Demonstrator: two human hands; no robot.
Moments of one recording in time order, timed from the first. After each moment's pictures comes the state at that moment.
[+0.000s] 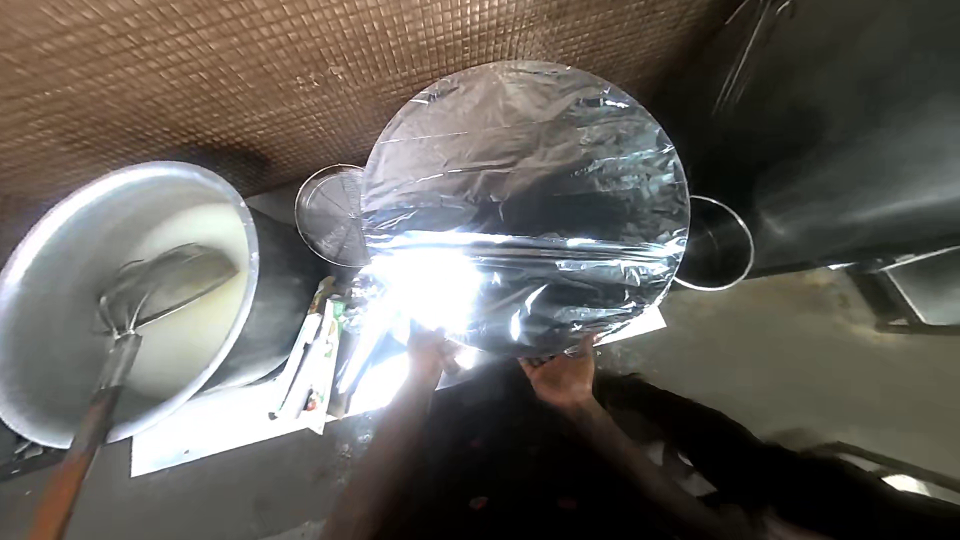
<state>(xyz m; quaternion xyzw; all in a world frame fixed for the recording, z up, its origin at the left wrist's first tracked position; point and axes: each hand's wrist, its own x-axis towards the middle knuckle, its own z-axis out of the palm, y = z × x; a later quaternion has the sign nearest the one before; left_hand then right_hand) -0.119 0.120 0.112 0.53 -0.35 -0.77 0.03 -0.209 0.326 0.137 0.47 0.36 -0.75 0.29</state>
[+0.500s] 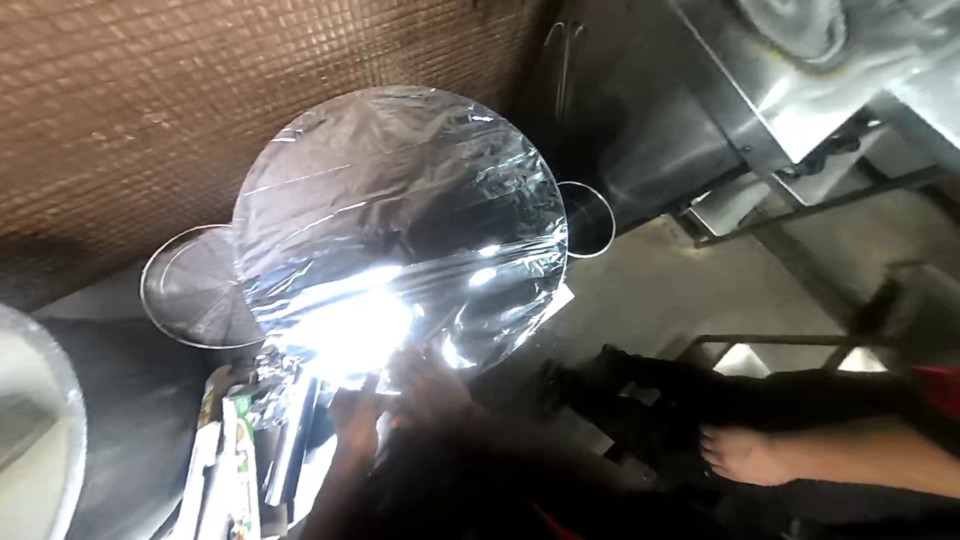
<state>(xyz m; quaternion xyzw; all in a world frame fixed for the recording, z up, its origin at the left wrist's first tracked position) -0.130 0.112 0.117 0.53 -0.50 -0.69 0.02 -0.179 0.255 0.108 -0.45 0.87 -0.14 0.16</state>
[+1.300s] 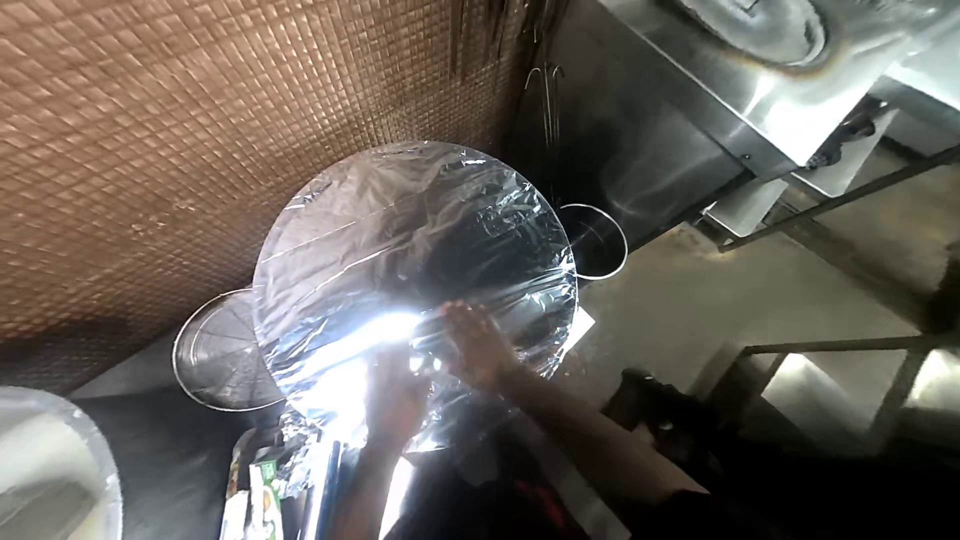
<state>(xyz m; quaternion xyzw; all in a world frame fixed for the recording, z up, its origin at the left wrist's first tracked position) -0.216 0.095 0.125 0.07 -0.98 -0.17 0.06 -0.318 0.289 0.109 -0.34 0.92 -0.14 0.13</state>
